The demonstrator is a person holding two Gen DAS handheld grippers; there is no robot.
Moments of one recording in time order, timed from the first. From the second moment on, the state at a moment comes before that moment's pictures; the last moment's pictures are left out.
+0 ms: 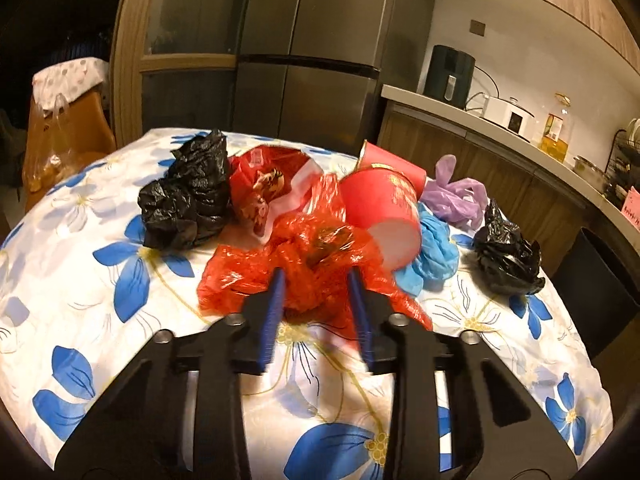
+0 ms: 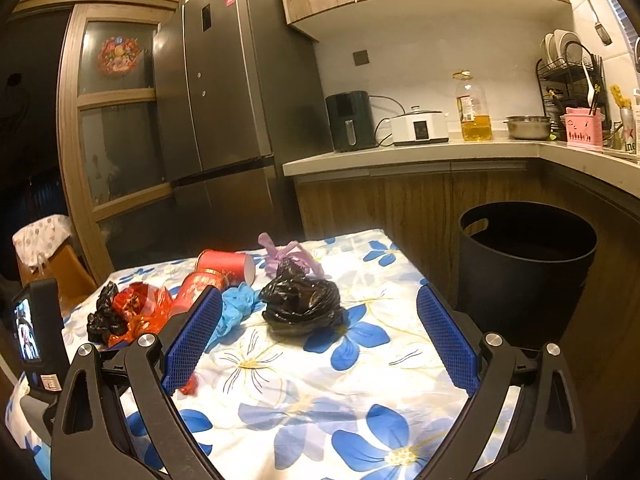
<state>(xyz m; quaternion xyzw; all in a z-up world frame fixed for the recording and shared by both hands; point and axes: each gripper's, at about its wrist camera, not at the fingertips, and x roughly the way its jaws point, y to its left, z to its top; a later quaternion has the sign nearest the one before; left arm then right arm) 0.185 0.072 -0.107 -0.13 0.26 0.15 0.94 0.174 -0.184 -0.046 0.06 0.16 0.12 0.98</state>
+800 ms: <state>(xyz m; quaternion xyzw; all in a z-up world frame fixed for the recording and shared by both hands) 0.113 0.099 -0.059 -0.17 0.18 0.09 0.97 0.193 -0.135 -0.057 0.05 0.18 0.17 0.97</state>
